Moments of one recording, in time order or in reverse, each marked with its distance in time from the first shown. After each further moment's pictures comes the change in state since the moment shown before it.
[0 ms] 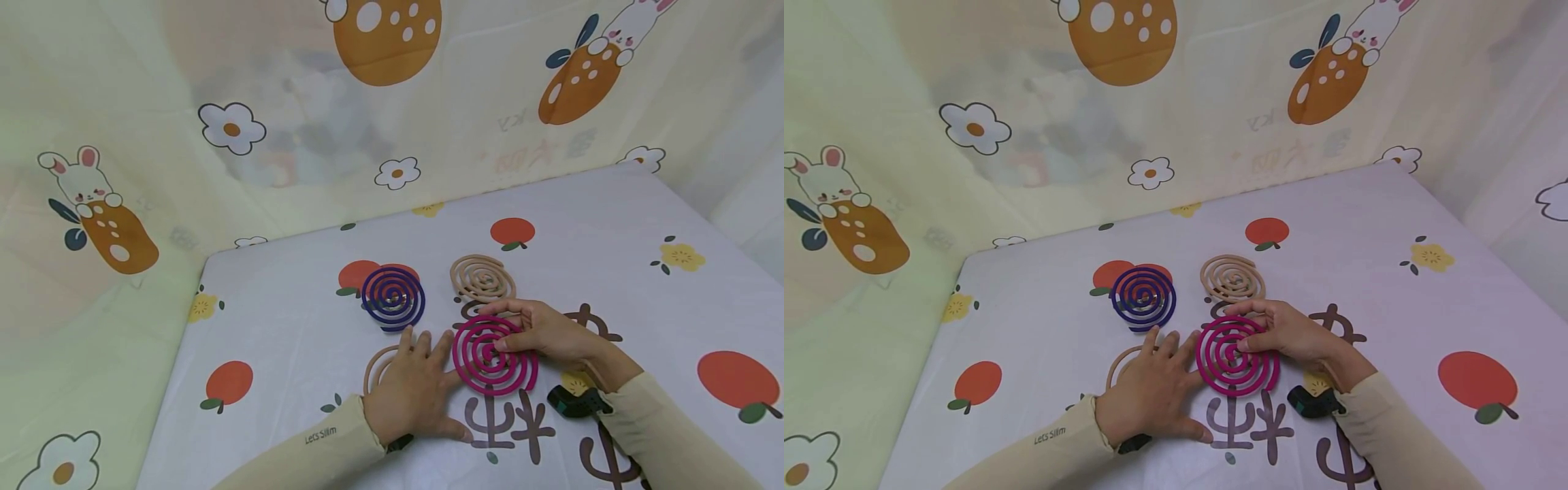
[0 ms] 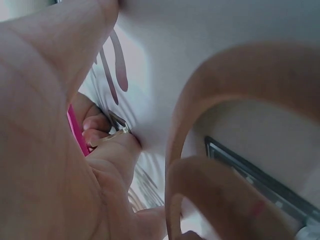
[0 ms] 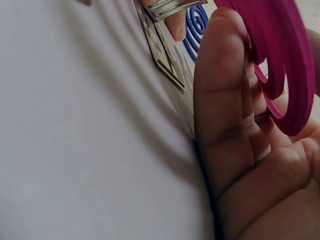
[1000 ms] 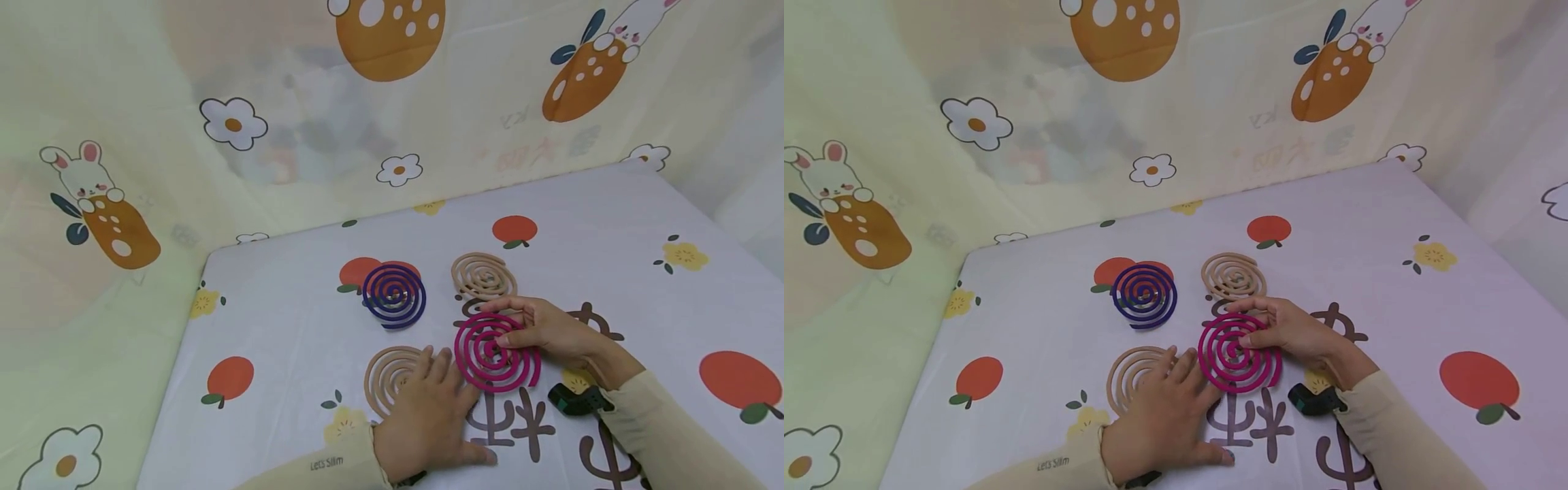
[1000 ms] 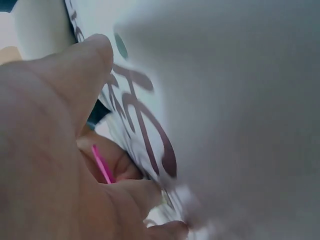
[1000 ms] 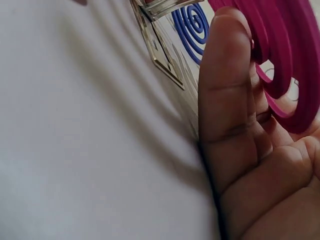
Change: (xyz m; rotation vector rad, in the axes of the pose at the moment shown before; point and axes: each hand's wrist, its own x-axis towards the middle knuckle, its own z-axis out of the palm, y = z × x) left_hand -0.017 0.033 0.001 -0.043 0.094 0.000; right_hand 0.001 0.002 -0.003 0.061 -0.008 -0.024
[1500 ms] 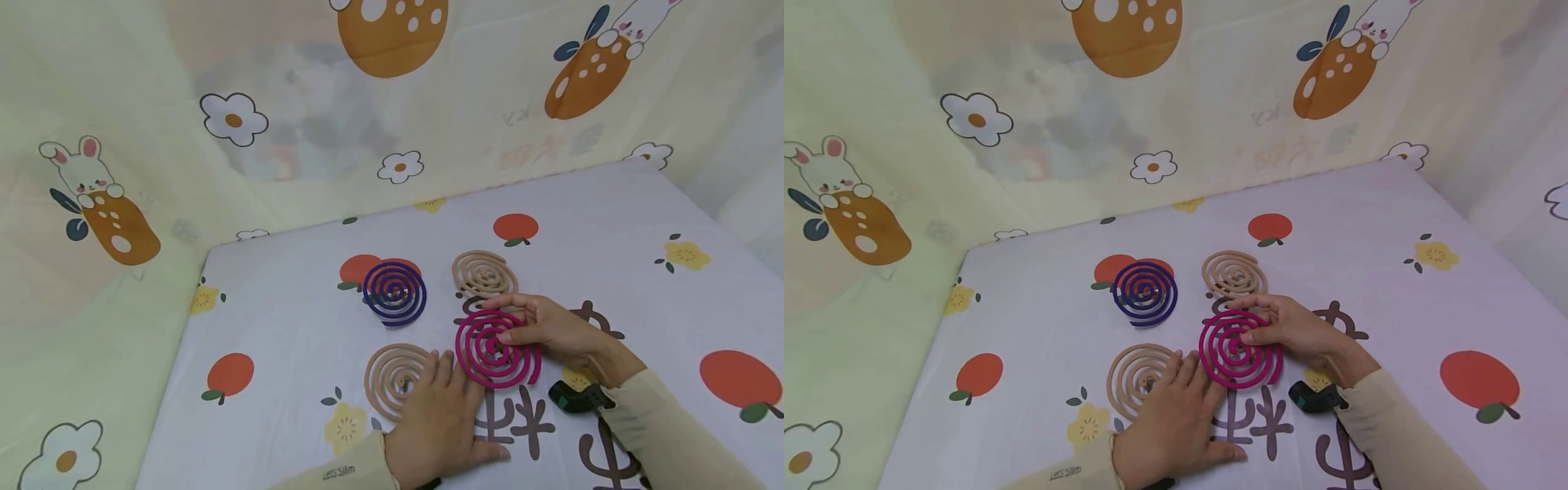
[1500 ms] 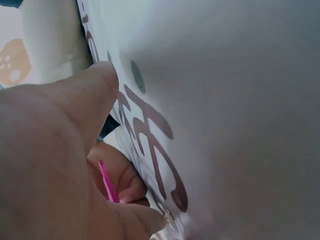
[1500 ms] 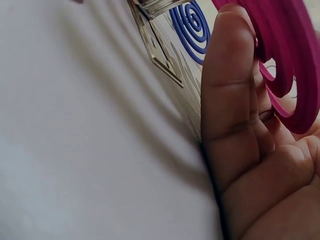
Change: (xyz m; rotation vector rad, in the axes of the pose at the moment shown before) left_hand 0.002 0.018 0.004 -0.006 0.005 -0.066; right_hand -0.001 0.003 -0.001 0.060 0.005 -0.002
